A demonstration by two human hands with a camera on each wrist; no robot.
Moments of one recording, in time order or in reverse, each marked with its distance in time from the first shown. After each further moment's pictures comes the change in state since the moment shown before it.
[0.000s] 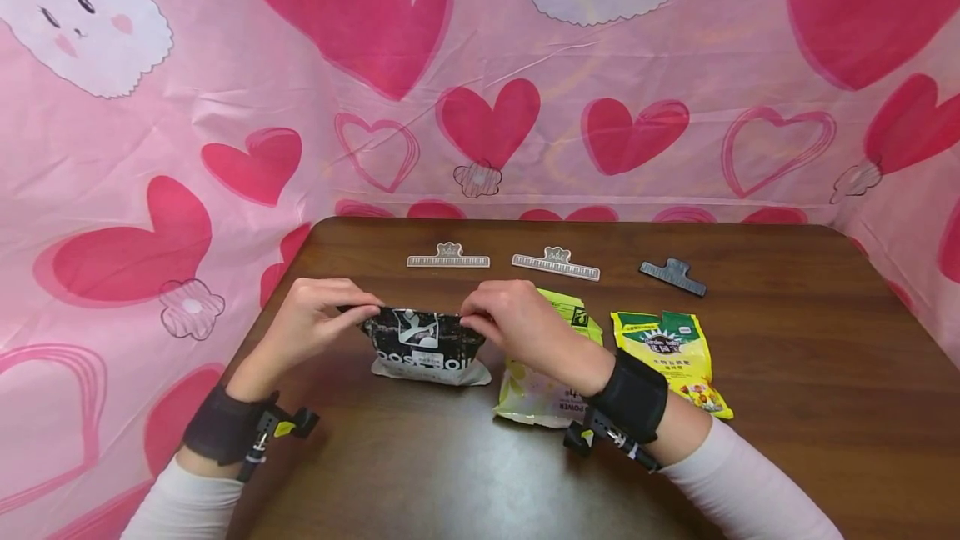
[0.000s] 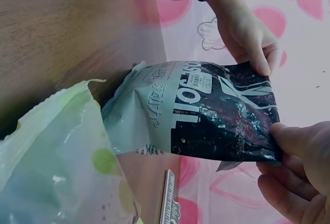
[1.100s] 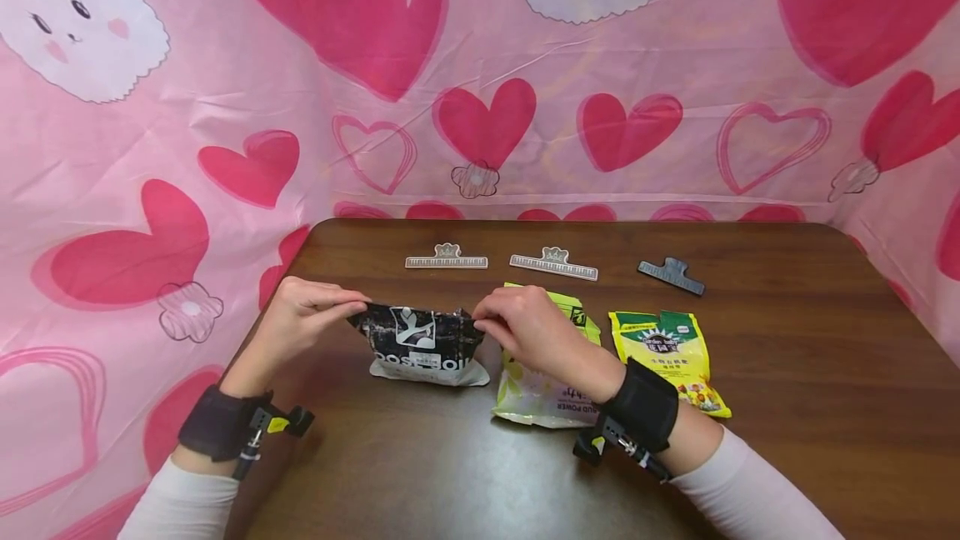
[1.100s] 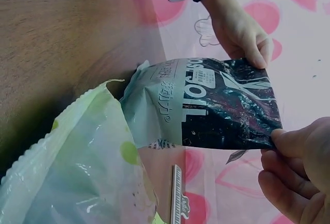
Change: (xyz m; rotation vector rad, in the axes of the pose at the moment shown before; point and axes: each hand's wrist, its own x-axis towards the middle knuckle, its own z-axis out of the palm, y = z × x) left_hand -0.006 -0.007 -0.007 -0.029 0.037 -0.112; right_hand -0.015 0.012 0.000 -0.006 0.048 -0.024
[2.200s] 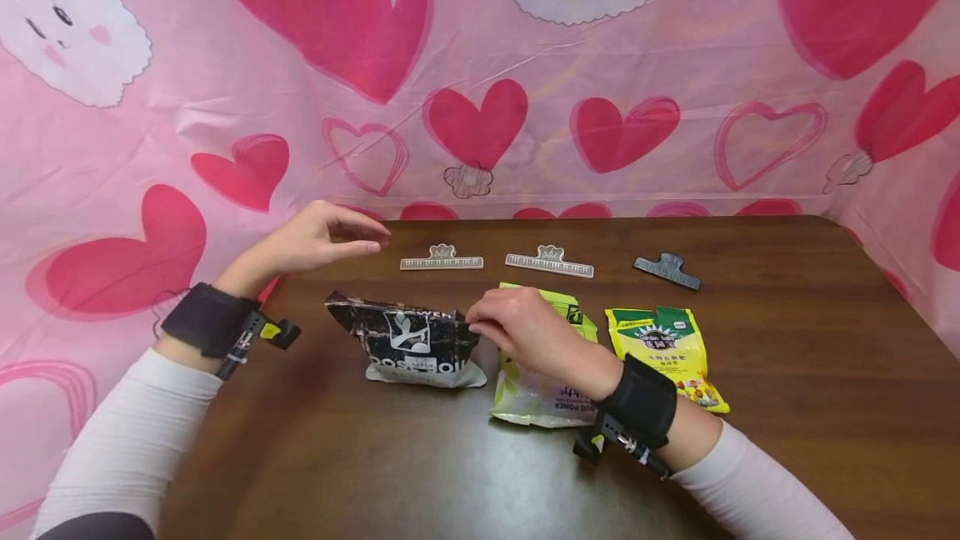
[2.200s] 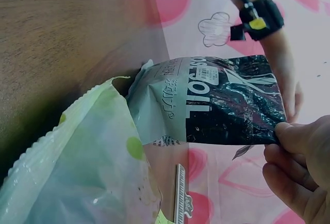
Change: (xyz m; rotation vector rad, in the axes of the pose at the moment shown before) left_hand 0.108 -0.008 -0.034 0.088 -0.452 -0.156; right_hand 0.000 0.003 -0.001 0.054 -0.013 -0.050
